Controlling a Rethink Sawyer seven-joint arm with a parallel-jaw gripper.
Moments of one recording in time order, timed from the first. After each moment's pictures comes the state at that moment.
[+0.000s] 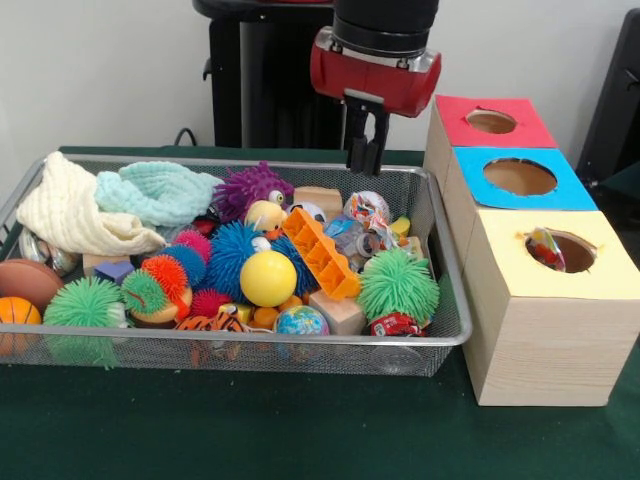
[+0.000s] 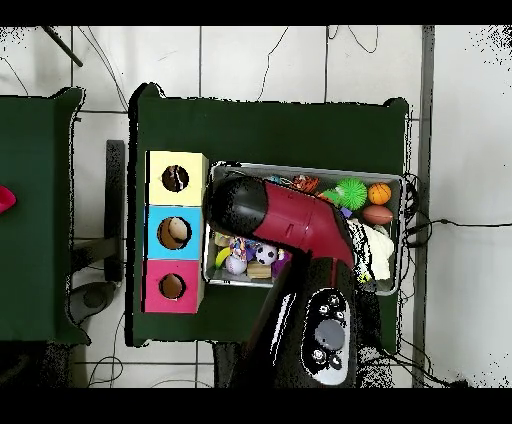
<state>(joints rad) -0.04 -0.65 -0.24 1.53 0.18 0.66 1.84</state>
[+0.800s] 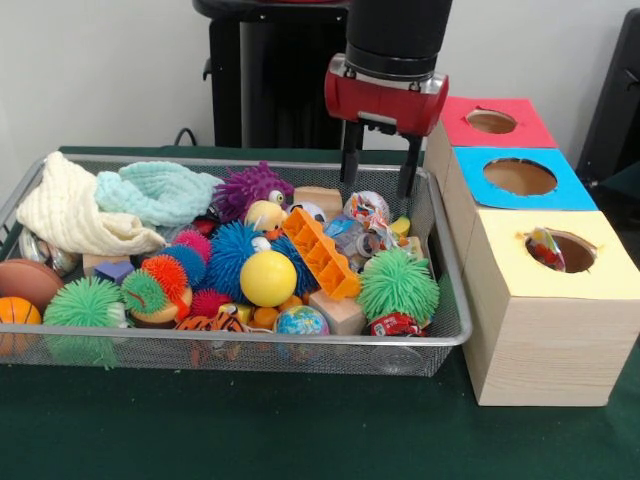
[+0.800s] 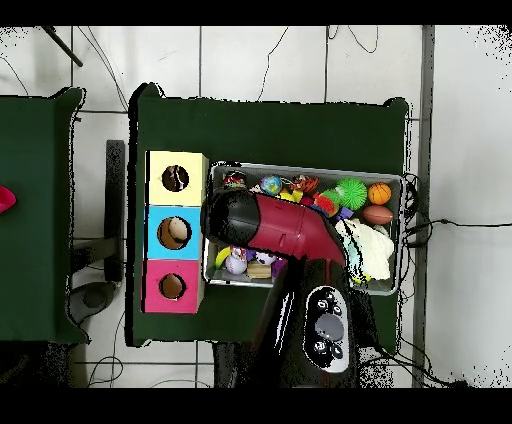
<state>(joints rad) -0.08 -0.66 -0.15 1.61 0.12 0.55 1.84</state>
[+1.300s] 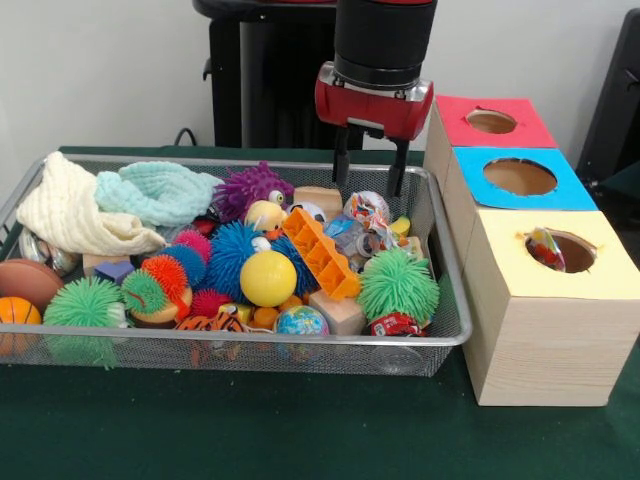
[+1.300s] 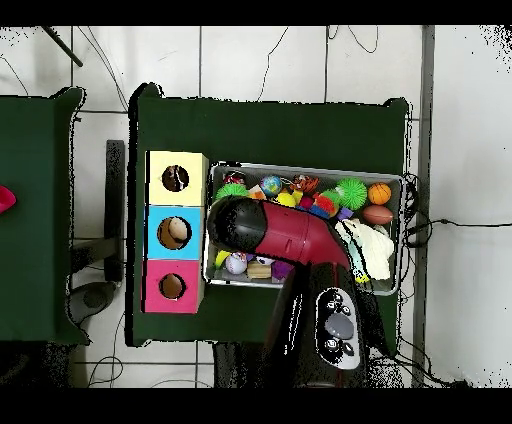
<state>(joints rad) -0.12 -0.66 -0.11 1.66 0.09 0.55 1.84</state>
